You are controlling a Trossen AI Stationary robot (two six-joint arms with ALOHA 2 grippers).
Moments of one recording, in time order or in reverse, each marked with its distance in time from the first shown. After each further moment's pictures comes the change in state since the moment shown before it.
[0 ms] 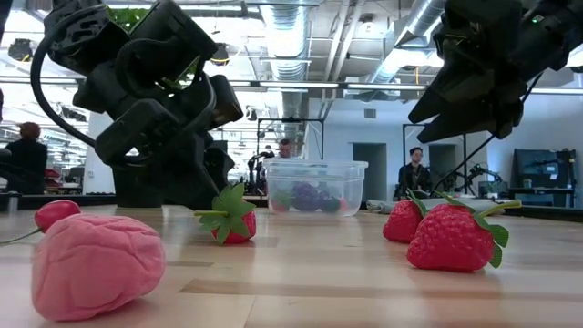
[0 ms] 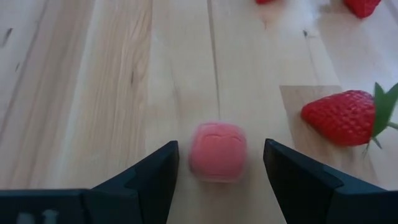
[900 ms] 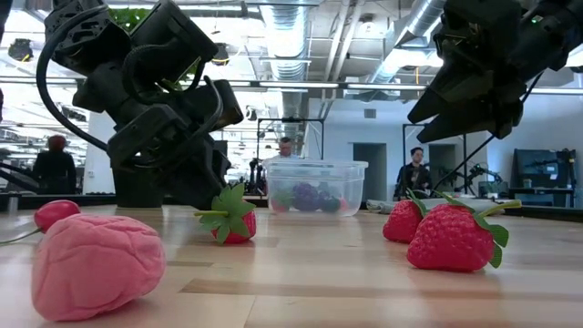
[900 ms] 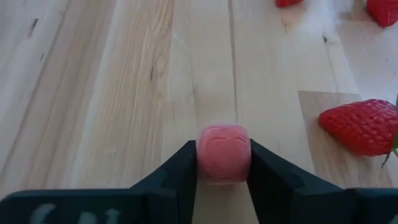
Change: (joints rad) left arm 0.000 -0.001 -0.001 -0.010 -0.043 -0.046; right arm -0.001 0.000 0.000 0.001 0.006 0.001
